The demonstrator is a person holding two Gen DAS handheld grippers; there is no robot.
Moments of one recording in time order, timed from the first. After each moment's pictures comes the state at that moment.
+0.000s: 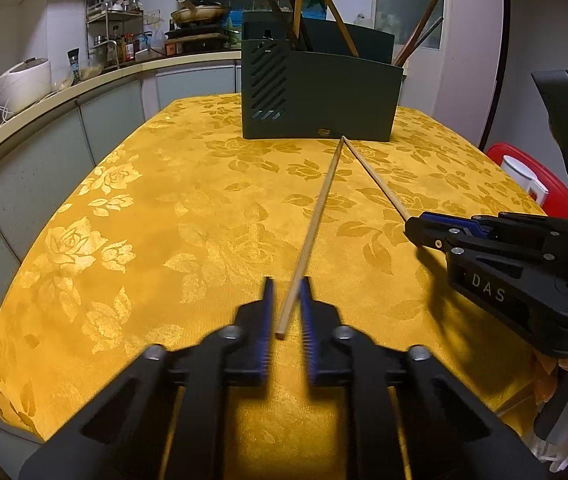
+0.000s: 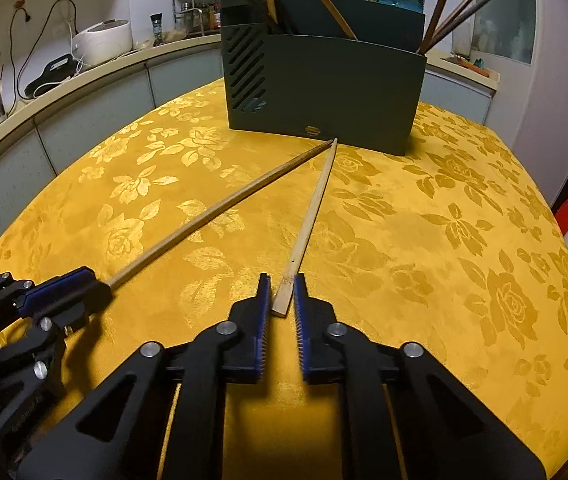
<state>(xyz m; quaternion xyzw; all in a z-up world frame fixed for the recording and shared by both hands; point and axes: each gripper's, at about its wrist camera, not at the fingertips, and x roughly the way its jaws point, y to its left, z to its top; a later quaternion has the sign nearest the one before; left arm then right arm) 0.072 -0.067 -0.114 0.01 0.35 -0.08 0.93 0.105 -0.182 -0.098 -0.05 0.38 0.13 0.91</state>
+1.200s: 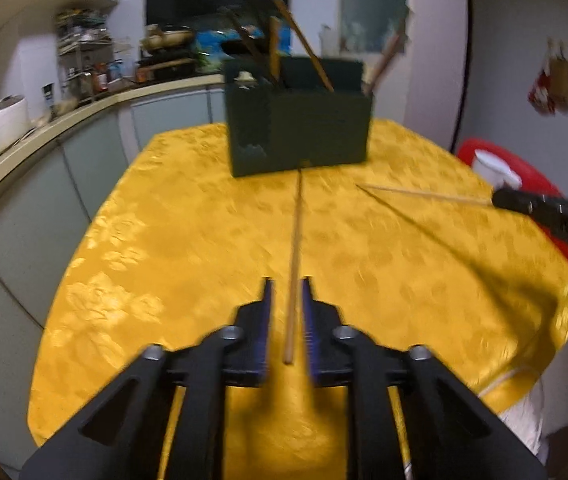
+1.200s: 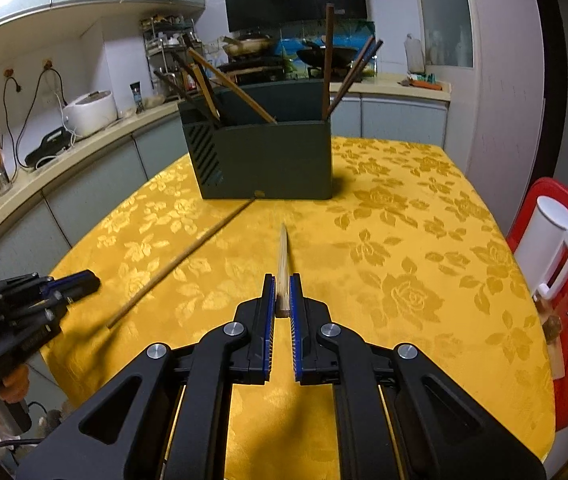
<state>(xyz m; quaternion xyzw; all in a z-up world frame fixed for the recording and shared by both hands) 0.065 -0.054 -0.080 0.06 0.33 -0.13 0.93 0.052 -0.256 -0.039 0.03 0.31 0.11 0.94</state>
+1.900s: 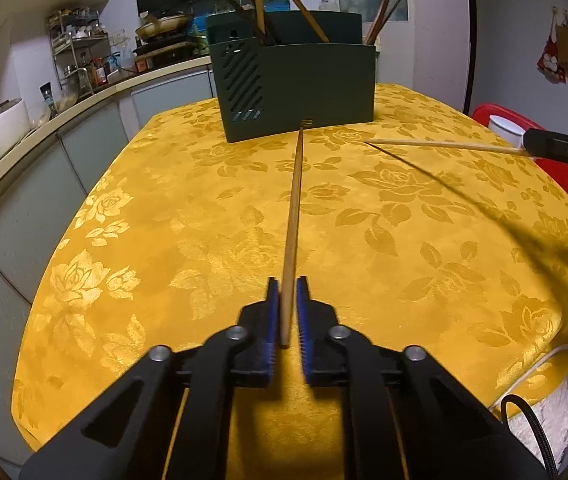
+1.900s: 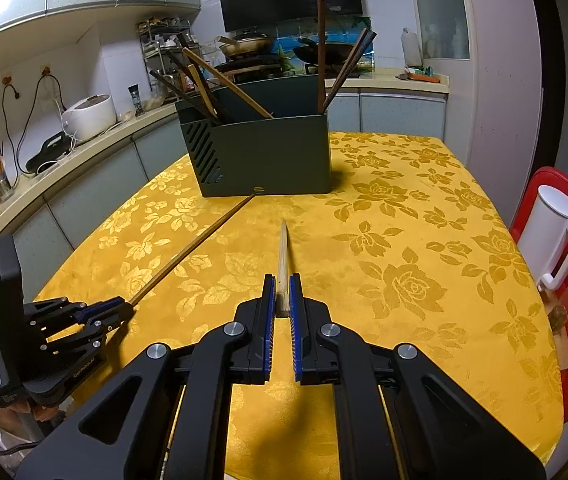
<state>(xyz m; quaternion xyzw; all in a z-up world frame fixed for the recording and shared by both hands) 0.074 -0.068 -0.114 0.09 0.35 -0.10 0.92 0.048 -0.260 -0.040 0.04 0.31 0.11 0.94</state>
